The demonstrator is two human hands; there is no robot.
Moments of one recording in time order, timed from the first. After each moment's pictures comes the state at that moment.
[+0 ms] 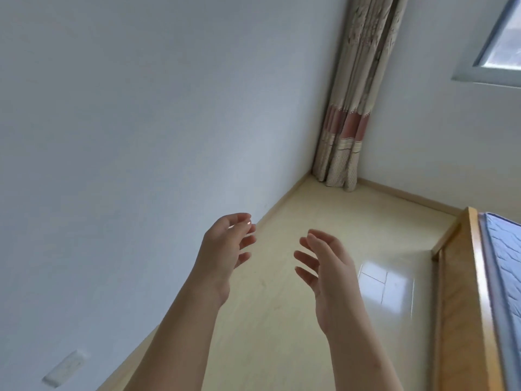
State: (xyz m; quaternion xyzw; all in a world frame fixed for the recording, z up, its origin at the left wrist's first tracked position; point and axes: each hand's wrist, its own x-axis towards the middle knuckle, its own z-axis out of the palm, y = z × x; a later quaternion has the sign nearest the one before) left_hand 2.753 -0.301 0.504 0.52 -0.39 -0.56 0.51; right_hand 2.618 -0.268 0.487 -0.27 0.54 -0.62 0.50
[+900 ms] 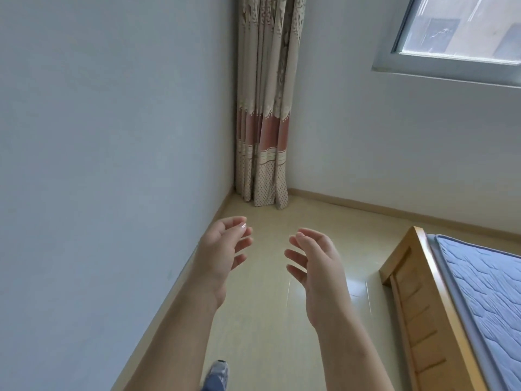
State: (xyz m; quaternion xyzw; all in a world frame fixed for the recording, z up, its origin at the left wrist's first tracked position) left_hand 2.396 -0.834 0.466 0.45 -0.46 -0.65 0.40; right_hand 2.286 -0.764 0.463 -0.18 0.59 -0.67 0.40
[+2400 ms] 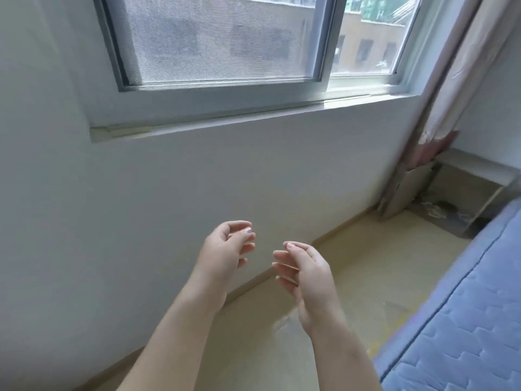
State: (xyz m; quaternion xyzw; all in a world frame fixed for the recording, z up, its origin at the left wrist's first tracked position) left_hand 1.436 -1.316 0.499 0.19 -0.64 -0.74 0.09; right_hand 1.417 -1.190 0.479 0.06 0.61 -0.78 0.13
